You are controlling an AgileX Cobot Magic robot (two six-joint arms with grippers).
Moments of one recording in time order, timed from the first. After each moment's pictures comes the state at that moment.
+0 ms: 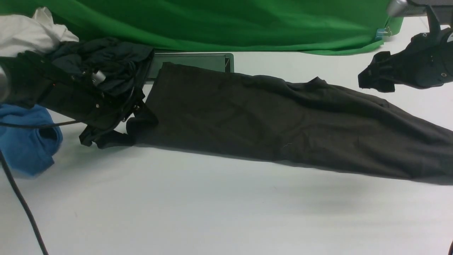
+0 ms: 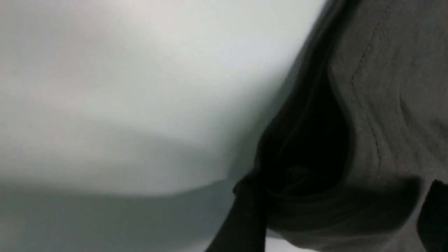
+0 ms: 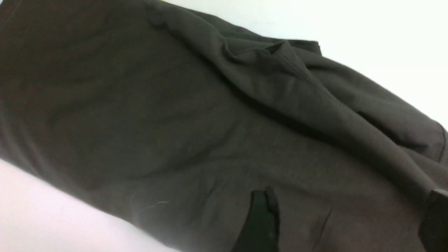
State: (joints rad) right arm 0.10 1.51 -1.16 0.30 0.62 -0.21; left arm 0.11 2.01 -1.25 -0.76 0.73 0.19
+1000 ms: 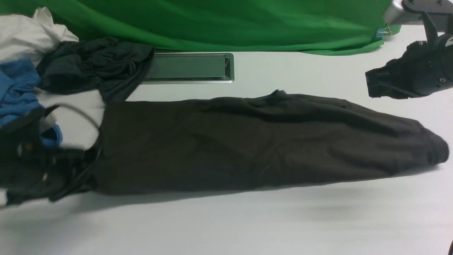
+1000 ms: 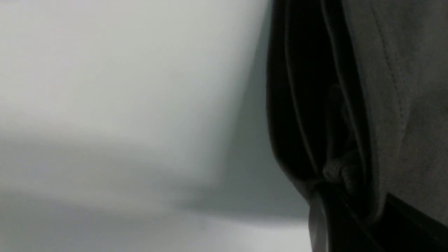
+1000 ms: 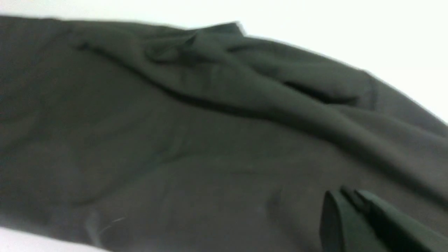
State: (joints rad) right arm 0.10 1.51 -1.16 0.36 0.70 -0.23; left arm 0.11 1.37 -0.61 -0.36 0.45 -0.06
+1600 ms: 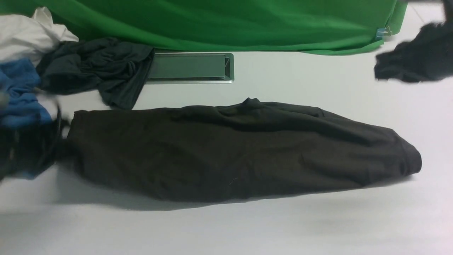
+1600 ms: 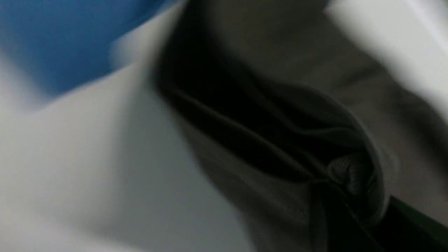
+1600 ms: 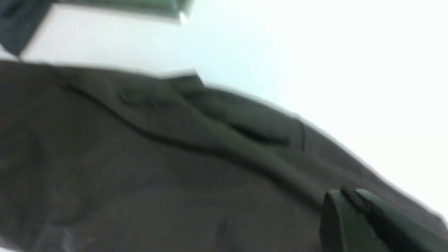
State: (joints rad) right arm 0.10 1.40 -1.20 0.38 0.73 -0.25; left arm 0.23 1.32 -0.76 -0.72 0.51 0.25
